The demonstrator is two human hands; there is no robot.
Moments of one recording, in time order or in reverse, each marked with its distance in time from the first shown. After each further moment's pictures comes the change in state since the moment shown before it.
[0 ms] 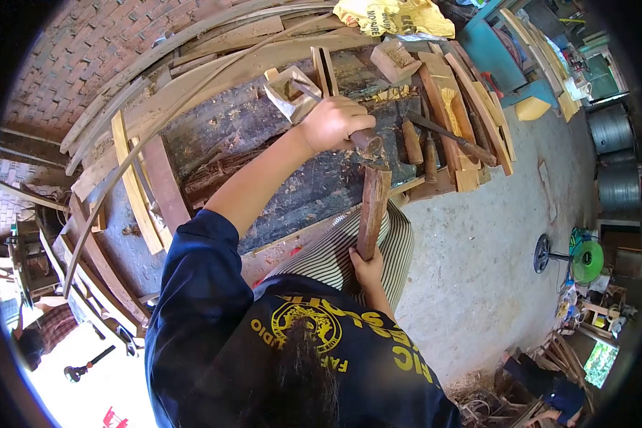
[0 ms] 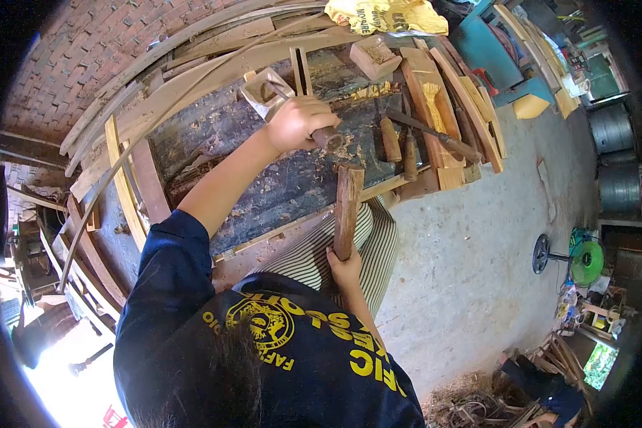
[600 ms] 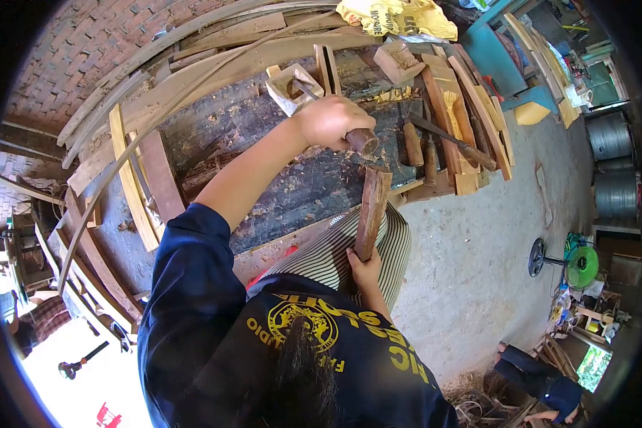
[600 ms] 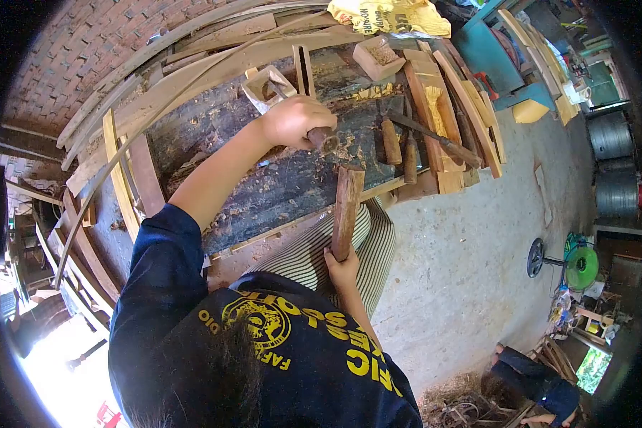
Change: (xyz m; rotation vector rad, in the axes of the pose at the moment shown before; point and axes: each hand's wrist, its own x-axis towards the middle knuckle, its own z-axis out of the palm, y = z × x) left_hand -0.003 -0.011 -0.010 -0.113 -0.235 -0.038; right_hand 0.002 0.010 0.000 0.039 -0.021 -0.009
